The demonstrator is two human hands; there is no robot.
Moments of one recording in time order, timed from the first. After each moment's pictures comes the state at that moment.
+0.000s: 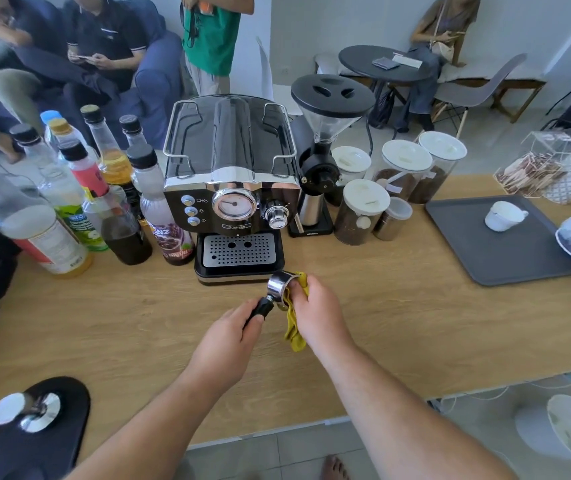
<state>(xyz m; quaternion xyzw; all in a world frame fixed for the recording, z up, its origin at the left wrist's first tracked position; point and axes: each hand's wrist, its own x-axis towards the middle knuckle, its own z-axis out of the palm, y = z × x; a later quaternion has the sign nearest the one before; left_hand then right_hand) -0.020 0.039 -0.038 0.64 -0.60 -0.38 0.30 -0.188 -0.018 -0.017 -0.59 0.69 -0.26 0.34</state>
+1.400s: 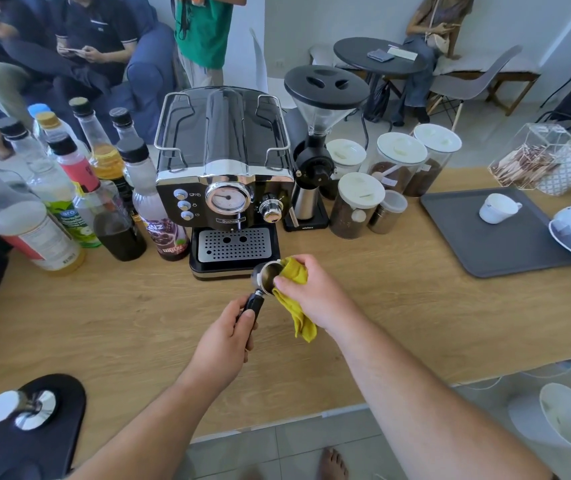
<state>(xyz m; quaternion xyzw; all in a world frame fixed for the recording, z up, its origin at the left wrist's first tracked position) -0.027 0.046 -0.047 0.63 -0.46 -0.50 0.37 -0.207 -0.034 0.003 -0.58 0.63 -0.23 0.46</state>
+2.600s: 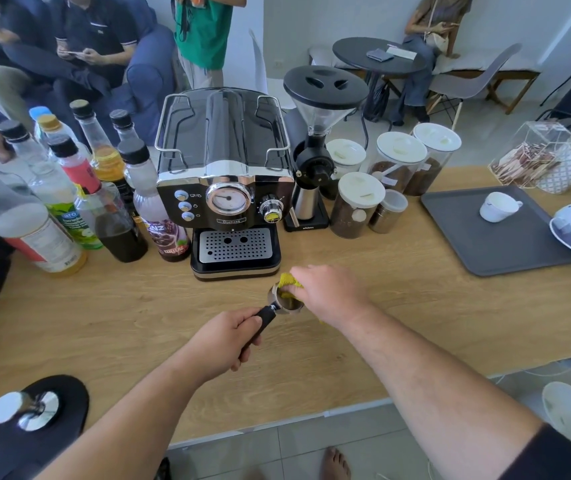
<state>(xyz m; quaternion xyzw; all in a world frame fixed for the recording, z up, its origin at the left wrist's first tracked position) -0.013 0.035 -0.014 0.62 -0.51 -0.56 0.21 -0.224 -0.047 0.009 -0.86 0.51 0.03 0.05</state>
